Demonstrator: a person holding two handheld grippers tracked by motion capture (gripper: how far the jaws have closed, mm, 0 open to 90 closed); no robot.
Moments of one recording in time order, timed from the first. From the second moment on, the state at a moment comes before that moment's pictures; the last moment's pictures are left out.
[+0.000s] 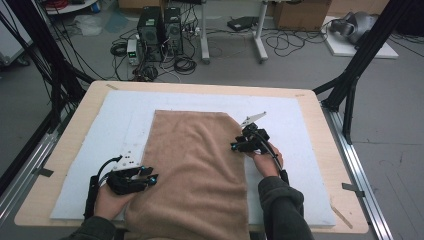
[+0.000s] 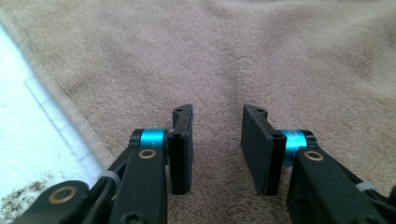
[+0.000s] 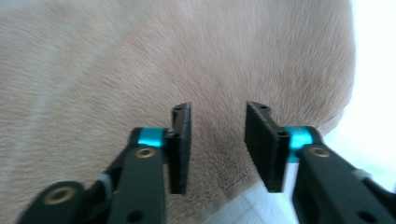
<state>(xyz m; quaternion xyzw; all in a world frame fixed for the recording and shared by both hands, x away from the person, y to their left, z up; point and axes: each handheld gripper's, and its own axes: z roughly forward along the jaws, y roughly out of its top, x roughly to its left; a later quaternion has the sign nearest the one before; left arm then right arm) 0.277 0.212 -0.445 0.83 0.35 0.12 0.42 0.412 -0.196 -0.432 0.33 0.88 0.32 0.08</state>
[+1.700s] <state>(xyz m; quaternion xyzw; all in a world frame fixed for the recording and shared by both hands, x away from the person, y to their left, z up) 0.277 0.213 -0.448 0.82 0.35 0.11 0.43 0.406 -0.119 -0.395 0.21 0.91 0.36 0.07</state>
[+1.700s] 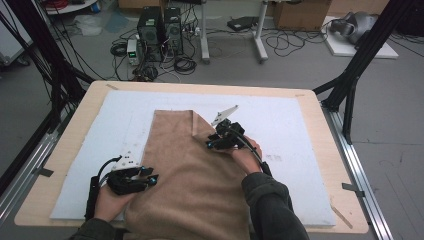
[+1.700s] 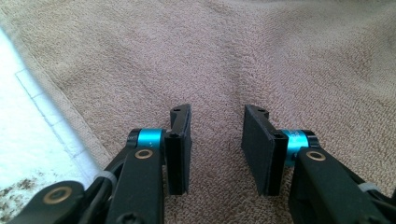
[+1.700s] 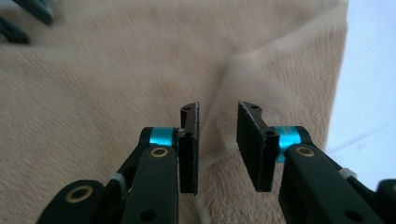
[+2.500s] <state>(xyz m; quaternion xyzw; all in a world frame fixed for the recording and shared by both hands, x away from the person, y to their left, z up) 0.277 0.213 -0.448 0.82 0.35 0.11 0.43 0.430 -0.129 -0.384 0.27 0.88 0.31 0.23</state>
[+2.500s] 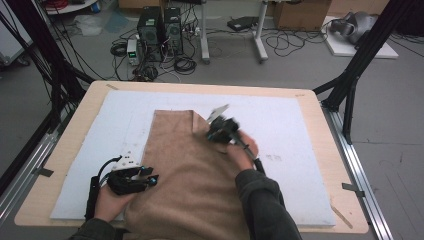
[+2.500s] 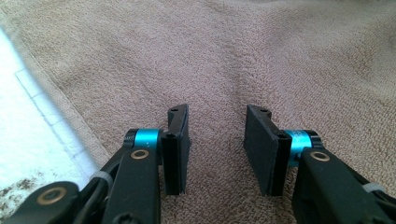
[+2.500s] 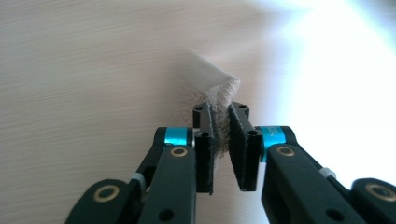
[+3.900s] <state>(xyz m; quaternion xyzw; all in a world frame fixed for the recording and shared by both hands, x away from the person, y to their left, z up) 0.317 0.207 -0.398 0.81 0.37 0.14 0.44 0.365 -0.206 -0.396 0.28 0.85 0.43 0.09</state>
